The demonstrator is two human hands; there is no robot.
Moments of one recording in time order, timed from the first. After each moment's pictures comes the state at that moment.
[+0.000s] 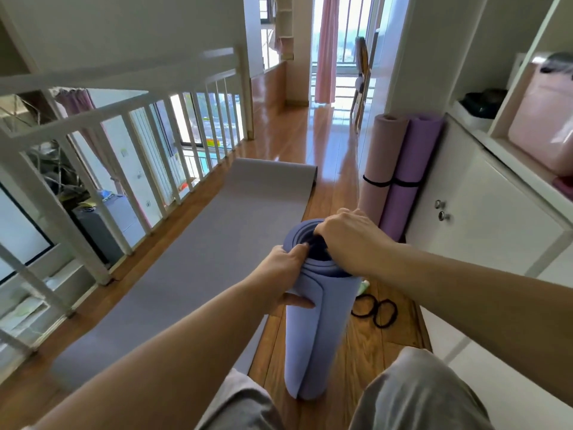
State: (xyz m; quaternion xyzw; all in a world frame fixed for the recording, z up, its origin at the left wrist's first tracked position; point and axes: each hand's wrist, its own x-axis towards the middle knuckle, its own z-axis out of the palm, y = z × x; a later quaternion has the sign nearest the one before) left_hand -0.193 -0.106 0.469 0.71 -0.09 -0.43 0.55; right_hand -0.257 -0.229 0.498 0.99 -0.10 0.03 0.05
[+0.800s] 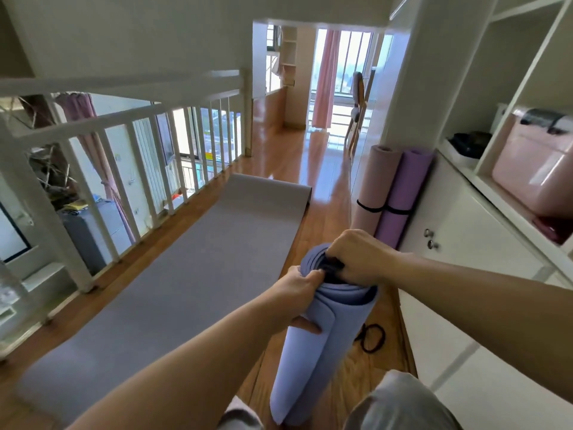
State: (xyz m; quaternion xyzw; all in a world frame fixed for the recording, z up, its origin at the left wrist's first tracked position) left_hand -0.198 -0.108 0.464 0.70 -0.17 -0.46 0.53; right_hand -0.254 -0.251 0.507 1.00 -0.01 -0.01 0.07
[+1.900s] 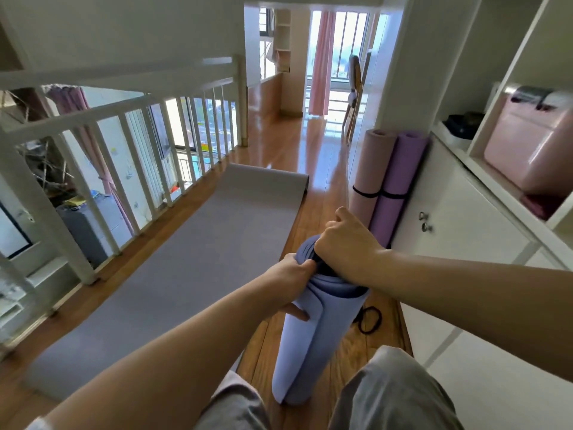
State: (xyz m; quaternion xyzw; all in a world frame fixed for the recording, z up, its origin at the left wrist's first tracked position) left_hand -0.205 -0.104 0.463 0.73 -0.20 -0.45 0.47; right_hand -0.272 -0.215 0.507 0.95 -0.01 -0.01 0.30
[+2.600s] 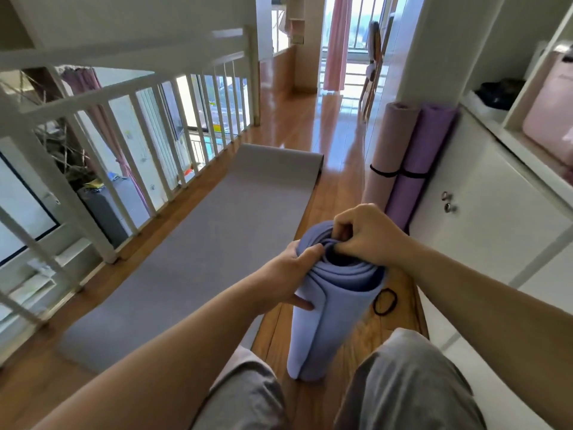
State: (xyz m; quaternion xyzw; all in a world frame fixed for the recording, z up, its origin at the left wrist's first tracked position) left_hand -0.201 -0.076 0.451 0.68 -0.25 -0.46 0.52; right_hand -0.275 -0.246 0.478 0.96 -0.04 0.12 -0.24
